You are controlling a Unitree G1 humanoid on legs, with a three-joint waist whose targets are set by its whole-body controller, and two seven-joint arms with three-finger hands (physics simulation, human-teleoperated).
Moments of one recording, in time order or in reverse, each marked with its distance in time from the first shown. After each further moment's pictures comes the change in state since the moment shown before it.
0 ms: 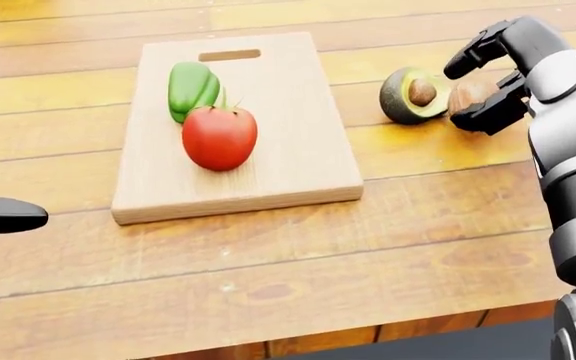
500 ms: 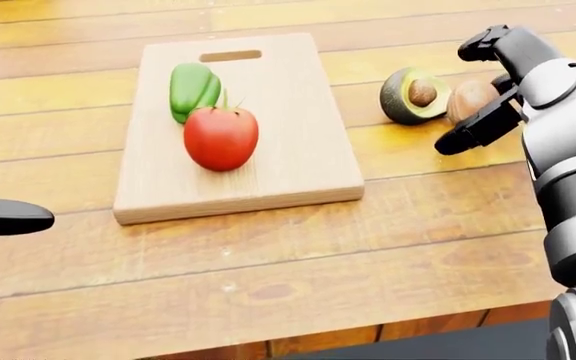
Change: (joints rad) left arm 0.012 -0.011 -0.004 0.015 -0.015 -0.018 0.018; right arm -0.006 0.011 0.002 0.042 0.020 0.002 -0.002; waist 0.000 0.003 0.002
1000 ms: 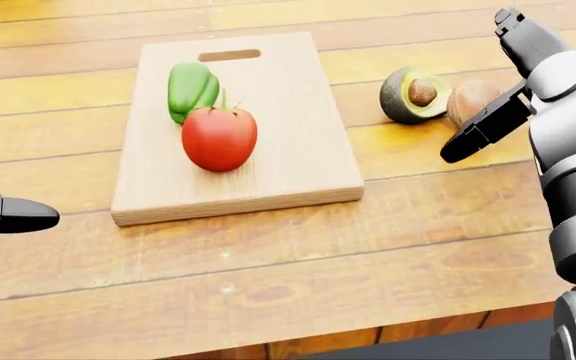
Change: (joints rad) left arm -0.008 -0.005 -0.010 0.005 -0.001 0.000 0.003; right arm -0.003 -0.009 -0.013 -0.030 -0.021 0.026 0.030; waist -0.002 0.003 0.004
